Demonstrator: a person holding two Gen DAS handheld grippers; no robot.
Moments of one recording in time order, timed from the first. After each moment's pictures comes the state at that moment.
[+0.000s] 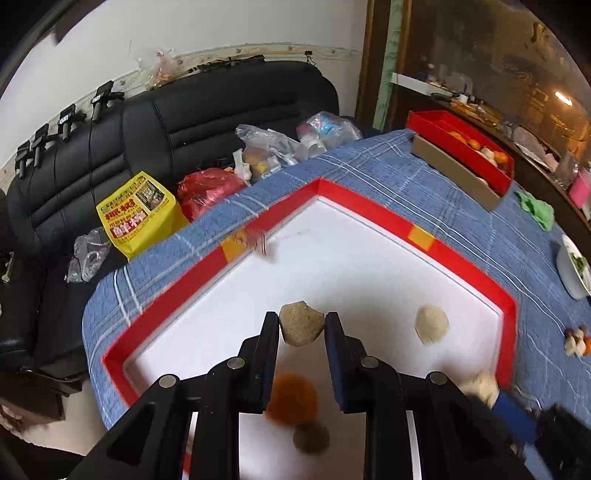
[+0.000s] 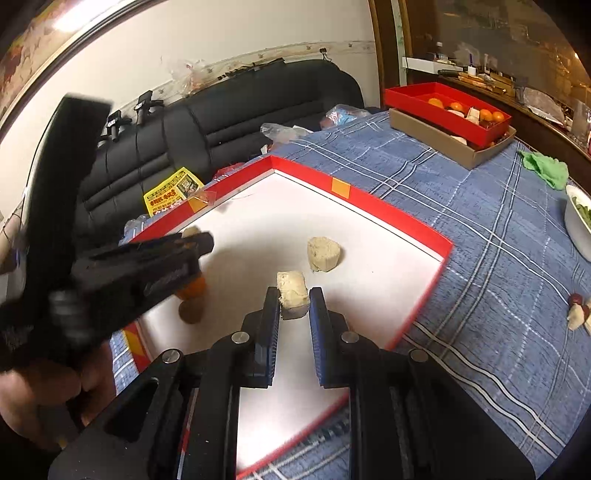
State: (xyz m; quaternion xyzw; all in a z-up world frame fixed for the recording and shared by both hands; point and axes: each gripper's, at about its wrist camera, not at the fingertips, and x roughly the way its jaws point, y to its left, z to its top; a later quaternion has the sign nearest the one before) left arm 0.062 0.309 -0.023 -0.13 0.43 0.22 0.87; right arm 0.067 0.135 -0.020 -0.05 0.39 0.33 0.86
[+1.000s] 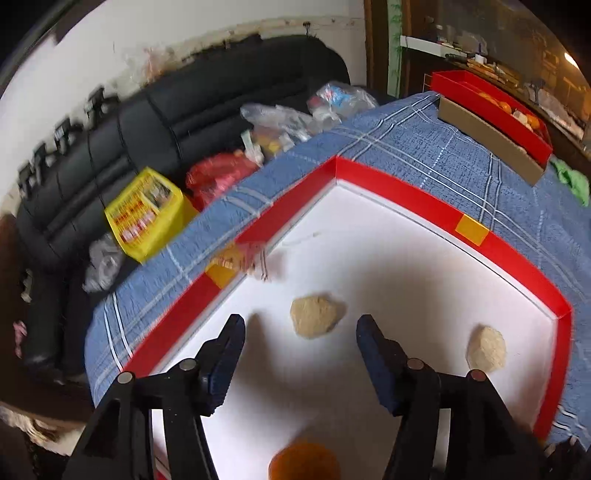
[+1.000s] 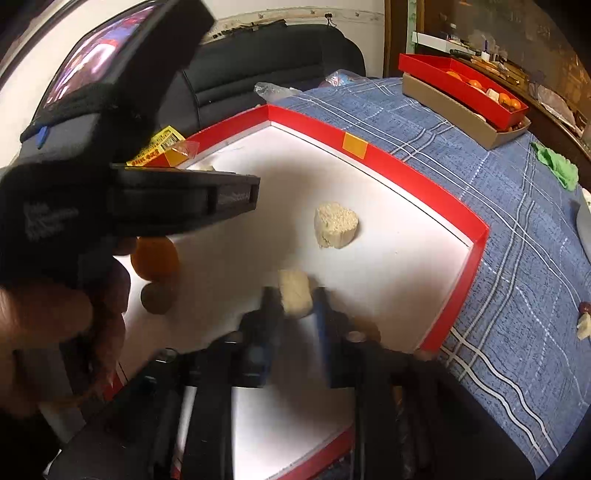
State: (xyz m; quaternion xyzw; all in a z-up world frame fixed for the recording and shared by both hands) left arm 0.110 0.329 -0.050 -0.09 0.49 0.25 0.83; right arm 0.080 0.168 -0.052 -0.12 0.44 0.31 0.83
